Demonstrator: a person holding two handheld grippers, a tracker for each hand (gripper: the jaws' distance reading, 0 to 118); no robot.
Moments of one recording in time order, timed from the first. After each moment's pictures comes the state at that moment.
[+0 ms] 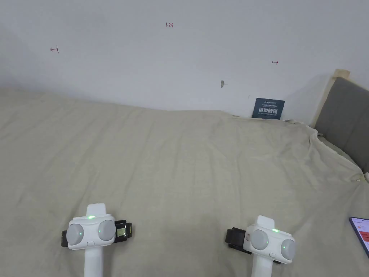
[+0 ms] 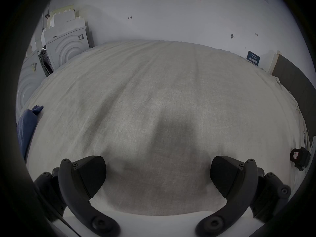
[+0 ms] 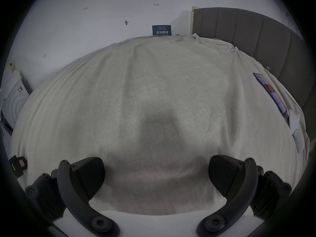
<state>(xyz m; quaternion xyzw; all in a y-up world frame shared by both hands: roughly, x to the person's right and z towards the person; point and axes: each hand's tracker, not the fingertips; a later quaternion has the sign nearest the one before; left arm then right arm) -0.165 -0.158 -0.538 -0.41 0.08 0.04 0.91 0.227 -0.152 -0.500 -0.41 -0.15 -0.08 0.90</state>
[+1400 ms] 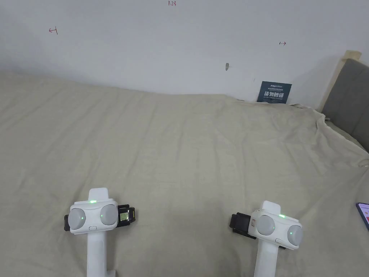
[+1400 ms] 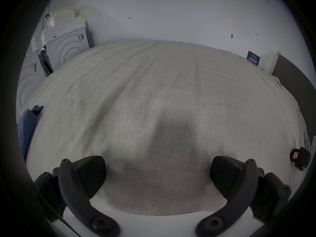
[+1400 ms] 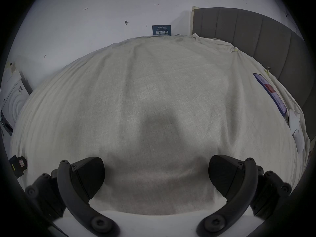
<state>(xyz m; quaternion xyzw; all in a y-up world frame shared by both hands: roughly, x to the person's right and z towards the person) -0.165 -0.159 -0.538 -0.41 0.08 0.04 0.91 0.226 -0.155 -0.498 -0.41 -0.15 -0.08 0.90</state>
